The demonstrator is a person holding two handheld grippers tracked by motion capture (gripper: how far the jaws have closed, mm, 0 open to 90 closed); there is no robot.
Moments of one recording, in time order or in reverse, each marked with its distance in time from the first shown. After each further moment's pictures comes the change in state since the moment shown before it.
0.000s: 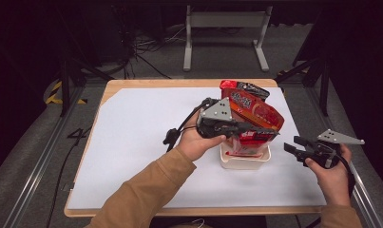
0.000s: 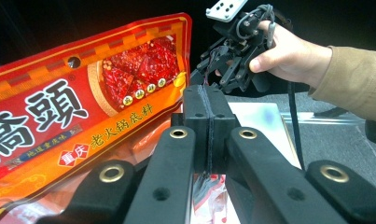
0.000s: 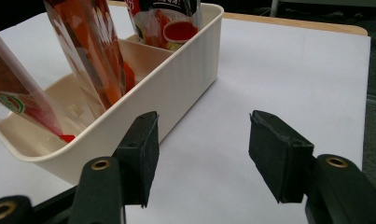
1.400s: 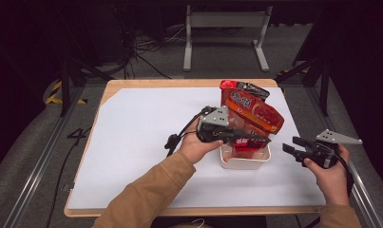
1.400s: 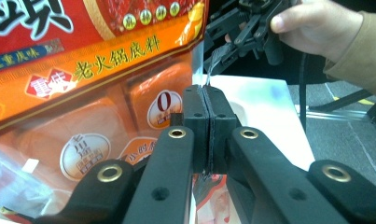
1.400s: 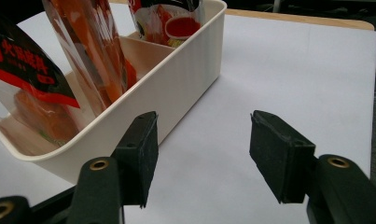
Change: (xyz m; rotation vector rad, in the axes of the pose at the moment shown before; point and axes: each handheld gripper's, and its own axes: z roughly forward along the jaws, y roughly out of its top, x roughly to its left) left arm 0.013 -0.046 0.023 0.057 -0.014 -0.077; right arm 0.000 -0.001 0.003 0.009 0.010 0.007
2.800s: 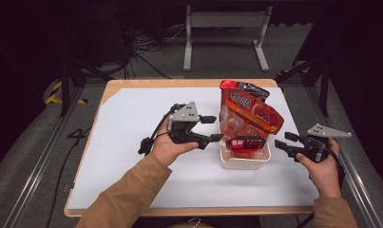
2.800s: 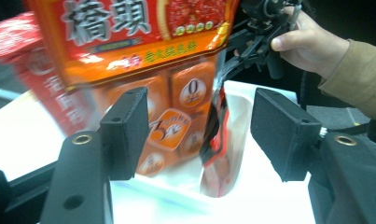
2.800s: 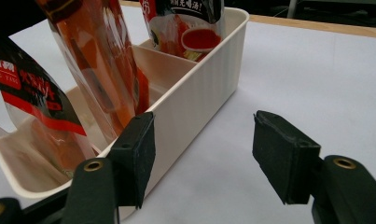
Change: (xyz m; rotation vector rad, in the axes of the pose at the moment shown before) left arm -0.011 -0.010 -0.085 -0.053 0.151 -0.105; right arm 0.005 0.013 0.021 -0.001 0.048 -0.018
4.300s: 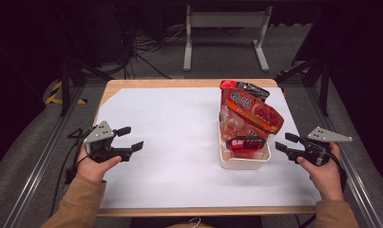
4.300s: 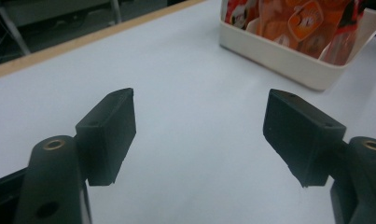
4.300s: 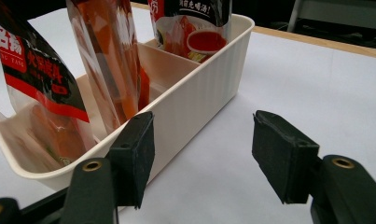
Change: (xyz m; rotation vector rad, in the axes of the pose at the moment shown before) left arm 0.028 -0.135 -0.153 0.070 0.385 -0.203; right arm 0.002 -0.007 -0.003 -0.036 -0.002 -0.088
